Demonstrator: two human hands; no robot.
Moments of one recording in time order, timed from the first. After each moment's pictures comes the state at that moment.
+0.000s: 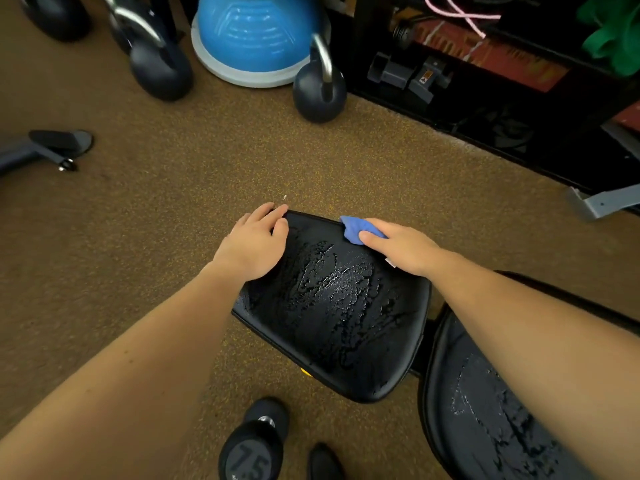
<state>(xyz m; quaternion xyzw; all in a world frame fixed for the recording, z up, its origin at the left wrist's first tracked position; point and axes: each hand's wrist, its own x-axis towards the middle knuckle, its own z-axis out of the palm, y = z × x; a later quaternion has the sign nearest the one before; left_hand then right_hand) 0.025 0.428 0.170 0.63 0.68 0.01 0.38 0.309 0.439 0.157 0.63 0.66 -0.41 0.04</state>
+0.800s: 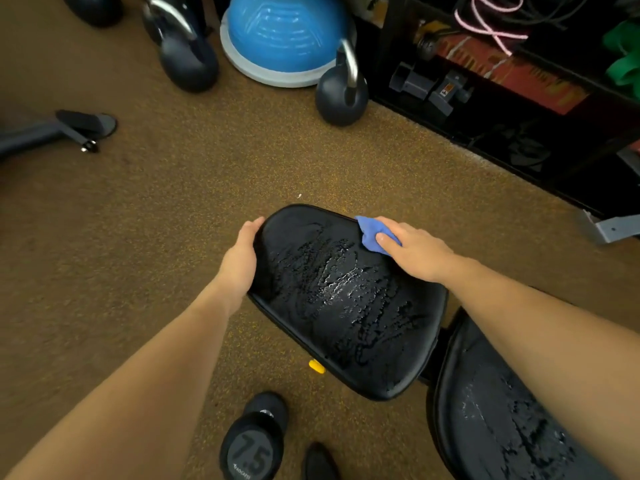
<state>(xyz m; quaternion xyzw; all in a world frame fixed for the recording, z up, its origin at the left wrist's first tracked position) -0.009 0.375 0.170 0.26 0.70 0.30 0.59 0.294 0.438 0.158 0.61 0.70 -0.34 0.12</state>
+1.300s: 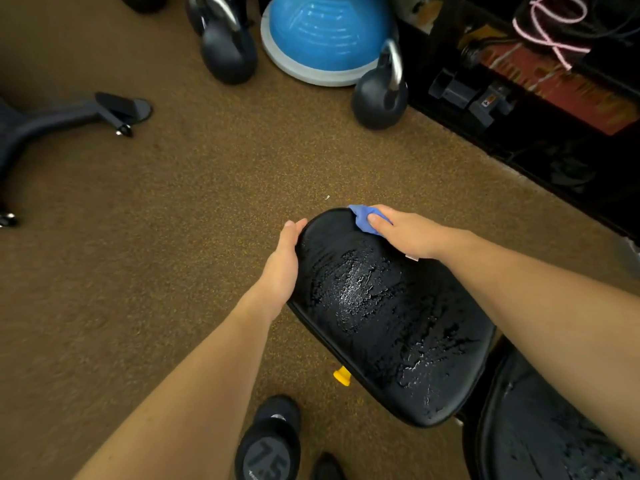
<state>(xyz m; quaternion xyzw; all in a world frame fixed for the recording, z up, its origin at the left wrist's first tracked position) -0.016 0.375 0.154 0.25 0.63 0.35 0.65 0.206 0.493 0.156 0.56 0.72 -0.39 0.12</state>
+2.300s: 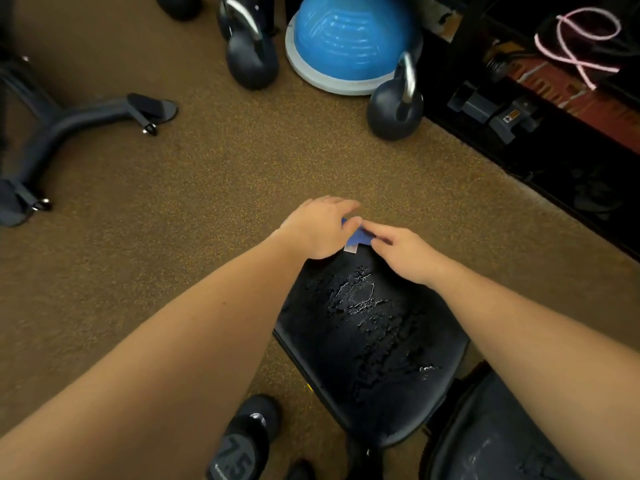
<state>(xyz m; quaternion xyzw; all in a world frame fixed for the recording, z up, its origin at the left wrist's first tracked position) 0.043 0.477 0.174 0.71 0.63 0.03 0.31 0.240 0.491 0.153 0.50 0.71 -0.49 -0.03</state>
